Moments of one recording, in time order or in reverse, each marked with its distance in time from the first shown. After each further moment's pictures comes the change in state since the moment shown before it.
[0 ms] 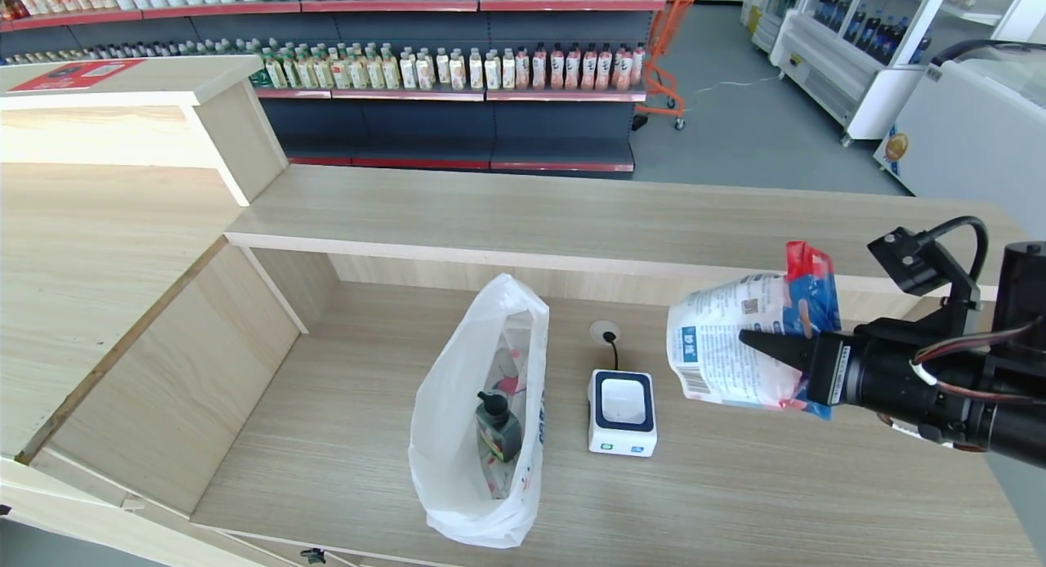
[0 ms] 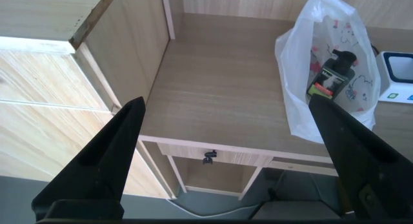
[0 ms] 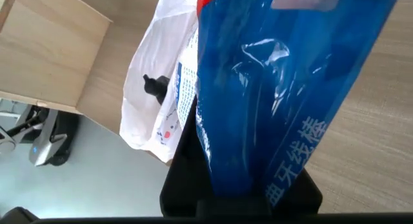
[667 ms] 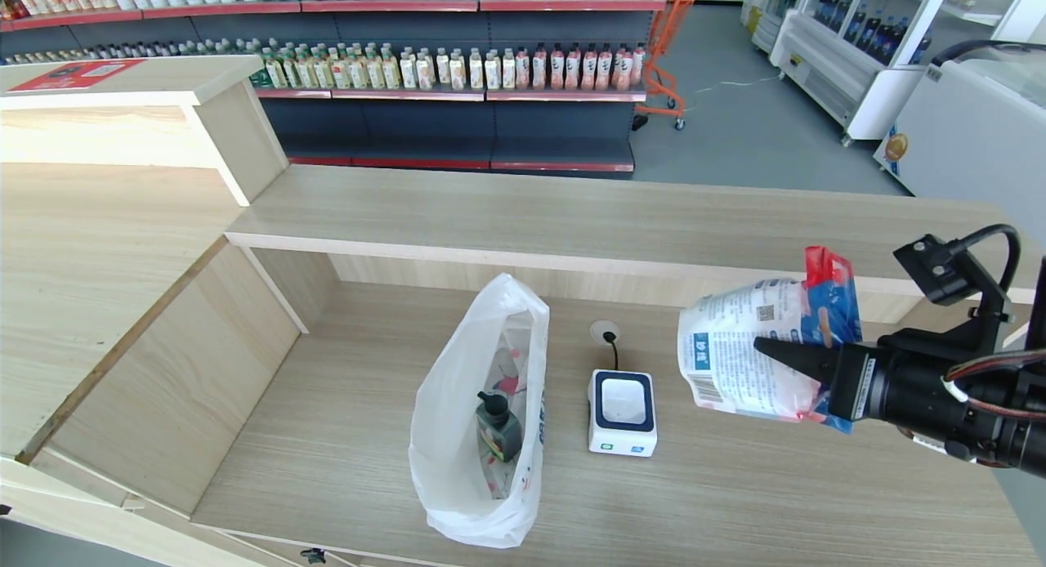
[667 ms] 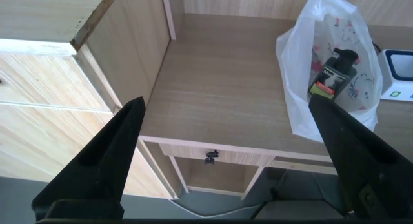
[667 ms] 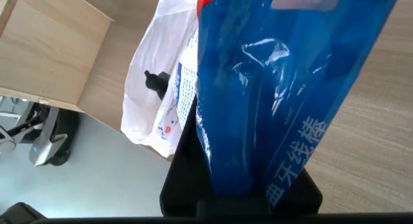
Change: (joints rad) left arm 0.000 0.000 0.000 0.000 0.000 0.012; right arm -0.003 -0.055 0.043 0.003 -0.002 0.000
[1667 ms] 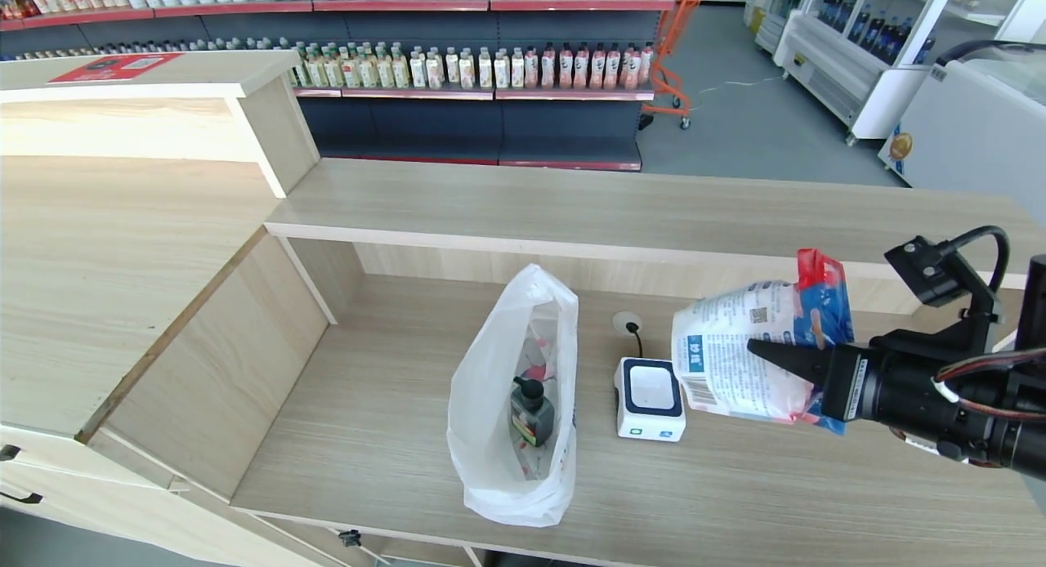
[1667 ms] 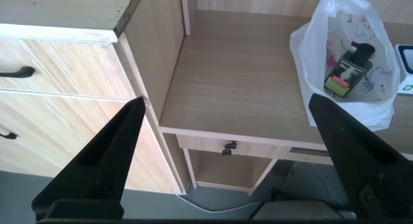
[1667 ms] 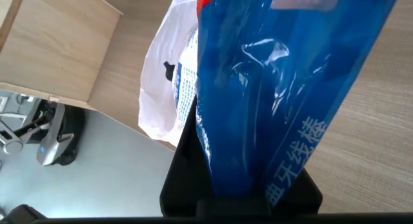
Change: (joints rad) left arm 0.000 0.000 0.000 0.000 -0.002 -0.010; right arm -0.002 0.020 -0.005 -0.003 0.002 0.016
